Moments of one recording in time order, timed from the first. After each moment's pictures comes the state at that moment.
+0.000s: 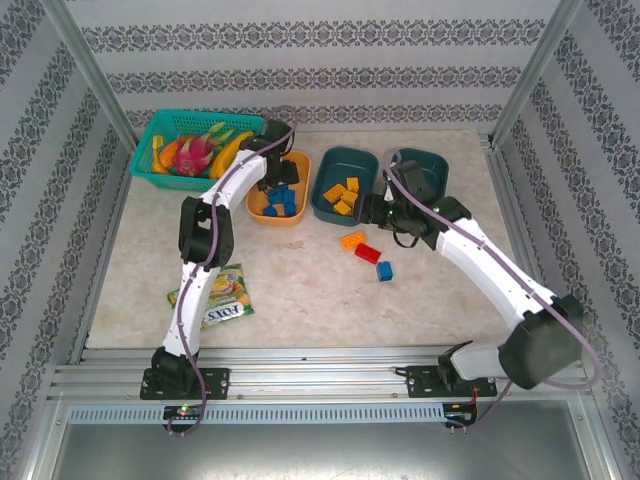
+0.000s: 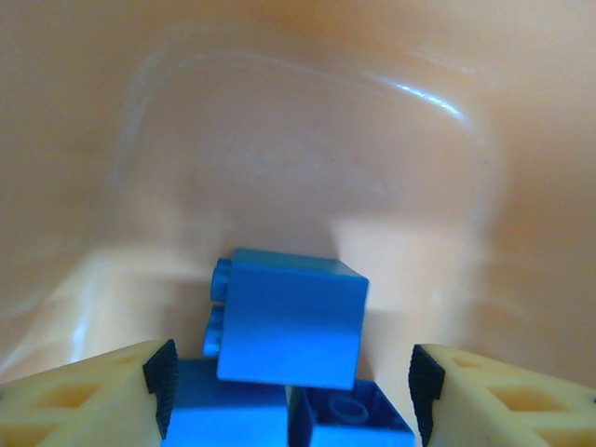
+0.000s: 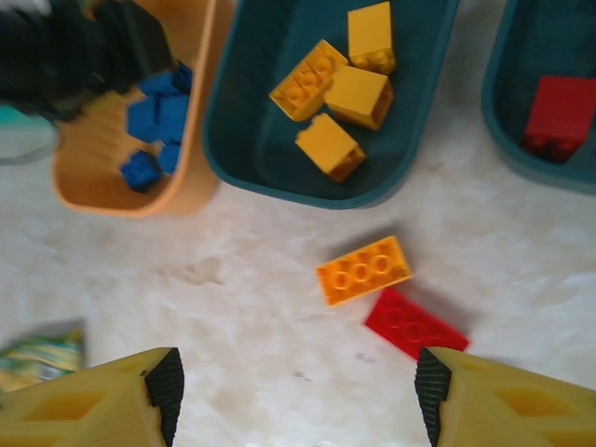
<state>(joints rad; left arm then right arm) -0.30 2.48 2.34 -0.98 -0.05 -0.53 0.44 1.38 1.22 -0.70 -0.07 0.53</state>
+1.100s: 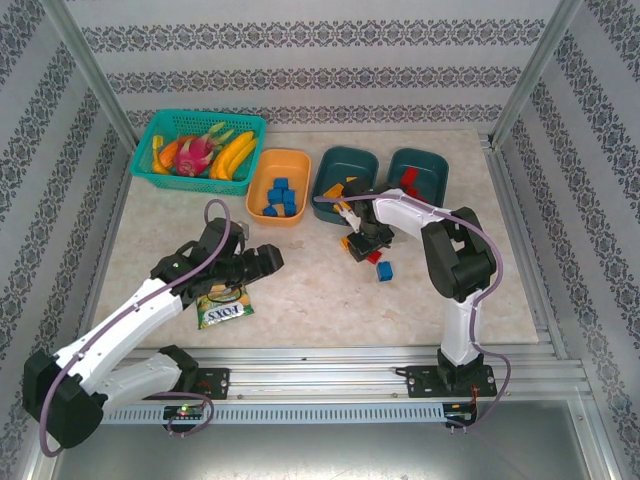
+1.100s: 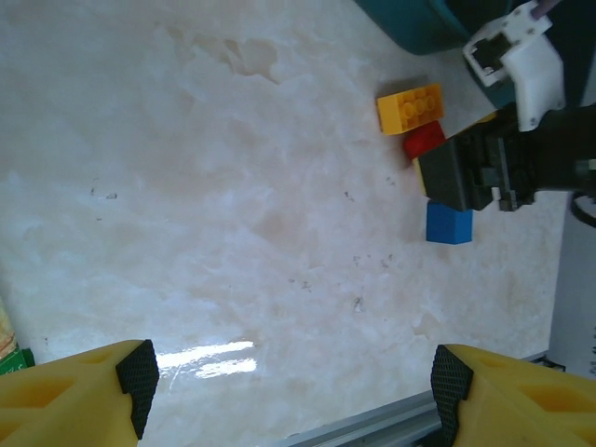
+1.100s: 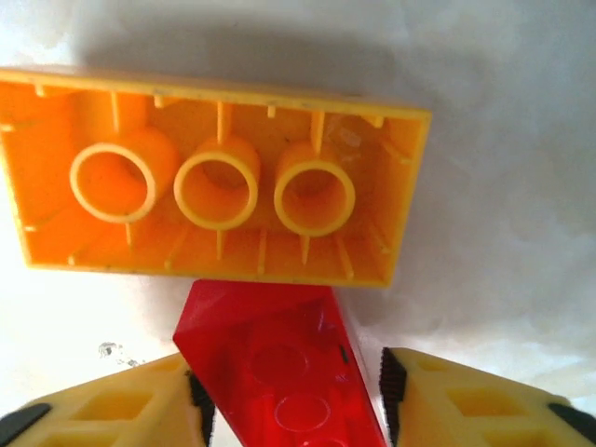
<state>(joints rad) -0.54 1.01 0.81 -0.64 0.19 -0.91 0.47 2.00 1.41 -0.95 0.04 -0.06</state>
